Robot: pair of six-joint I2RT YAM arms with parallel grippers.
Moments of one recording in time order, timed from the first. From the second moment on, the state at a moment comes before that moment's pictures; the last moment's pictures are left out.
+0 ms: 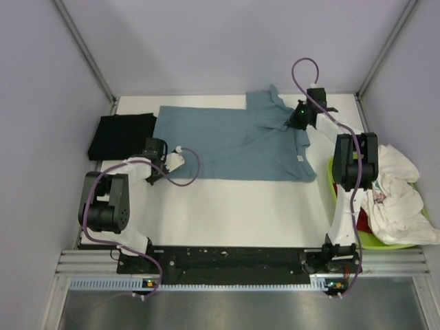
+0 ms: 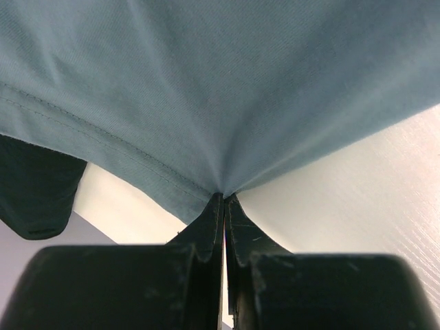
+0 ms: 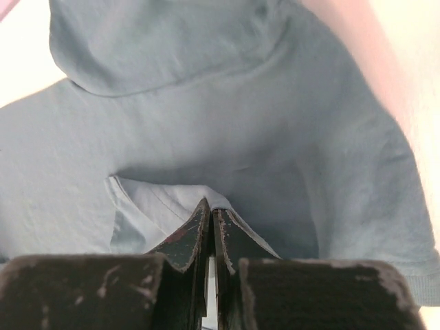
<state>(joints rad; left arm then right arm) -0.10 1.62 0.85 -0.36 -0.20 0.90 0.07 2.10 1.59 -0.28 -0.20 0.61</state>
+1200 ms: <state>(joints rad) -0.10 1.60 0.82 -0.35 -0.23 0.91 0.18 1.61 1.09 -0.68 0.11 0.32</state>
